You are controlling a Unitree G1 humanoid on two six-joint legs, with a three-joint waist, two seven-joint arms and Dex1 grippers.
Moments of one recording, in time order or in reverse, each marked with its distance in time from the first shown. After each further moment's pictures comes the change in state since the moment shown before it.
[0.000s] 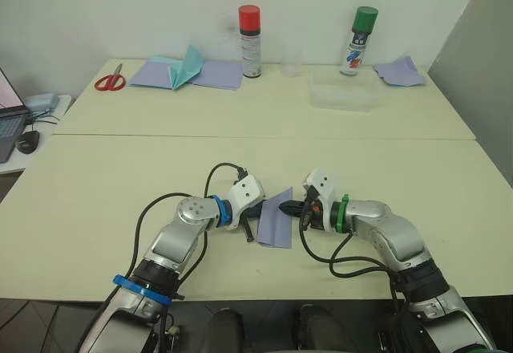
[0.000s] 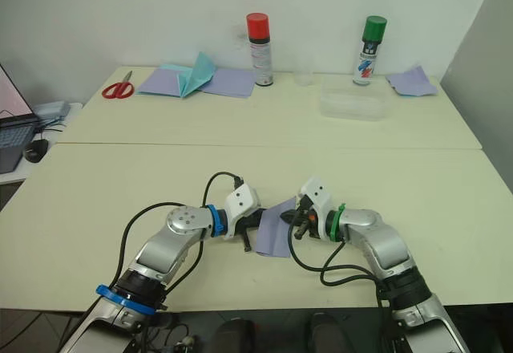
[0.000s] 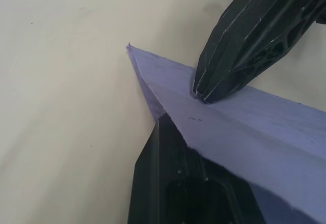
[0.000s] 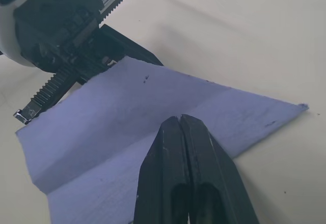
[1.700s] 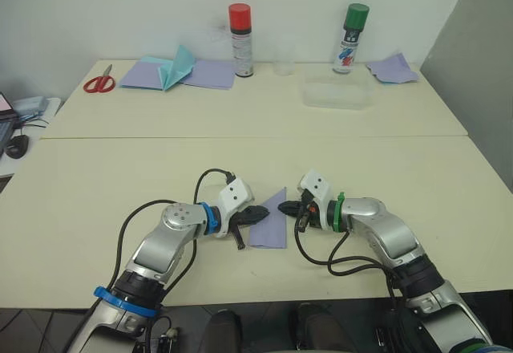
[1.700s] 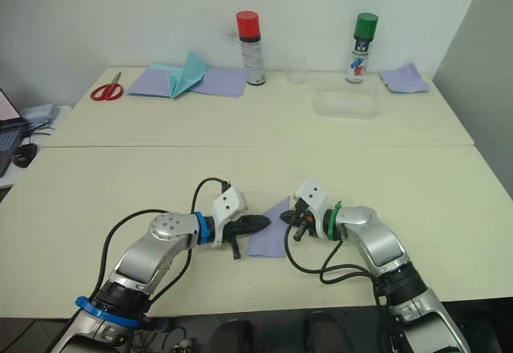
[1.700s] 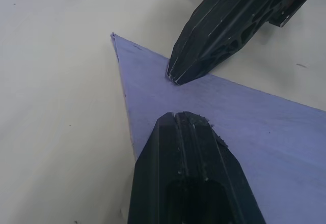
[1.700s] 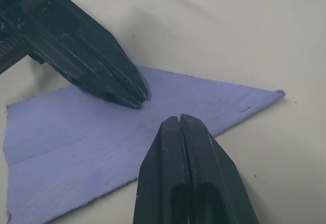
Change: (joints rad) left arm 0.067 0.049 0.013 -0.119 -0.069 0.077 -0.008; right arm -0.015 -0.016 0.041 0.038 -0.081 -0.085 0.032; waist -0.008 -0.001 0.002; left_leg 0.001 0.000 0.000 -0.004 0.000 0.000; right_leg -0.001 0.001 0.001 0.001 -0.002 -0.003
